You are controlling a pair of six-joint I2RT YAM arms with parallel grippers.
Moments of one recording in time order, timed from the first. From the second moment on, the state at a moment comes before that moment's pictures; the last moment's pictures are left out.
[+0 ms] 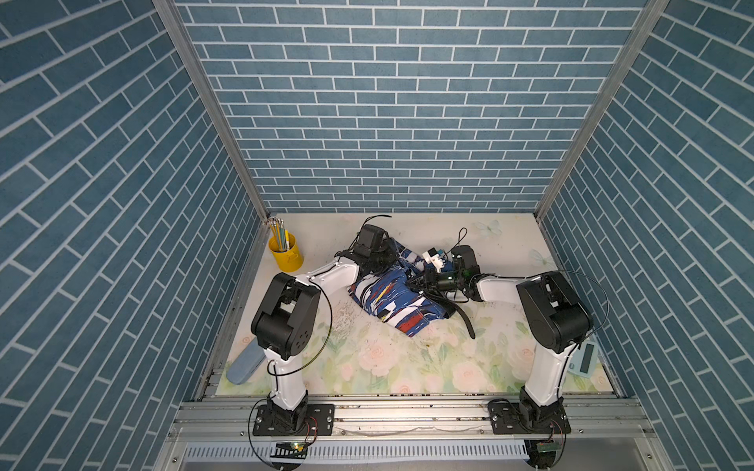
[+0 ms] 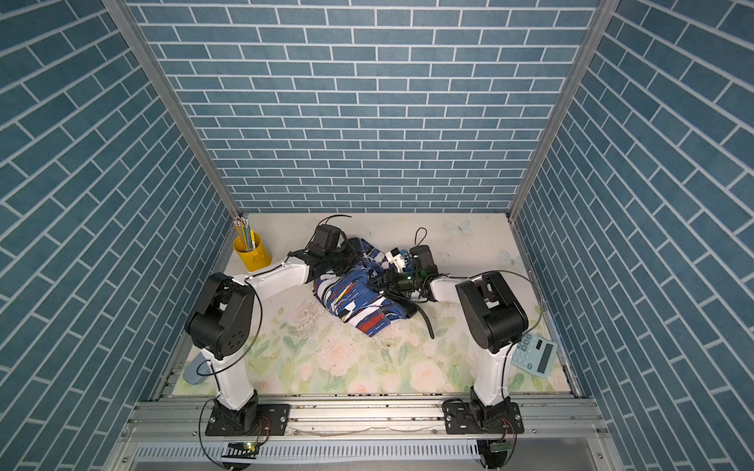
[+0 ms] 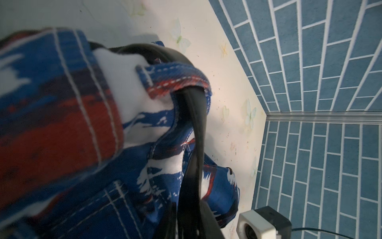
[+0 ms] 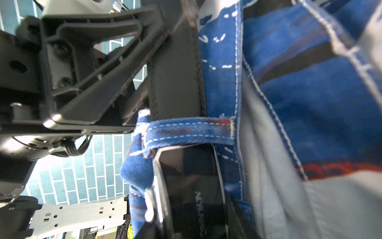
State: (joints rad) left arm -0.48 1.88 1.29 -0.08 0.20 -1.11; right arm 0.48 1.90 0.98 0.28 -0.96 0.79
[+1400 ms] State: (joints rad) left arm -0.51 1.98 1.30 0.10 0.15 -1.26; right arm 0.78 1.78 1.43 -0.50 0.01 0.10
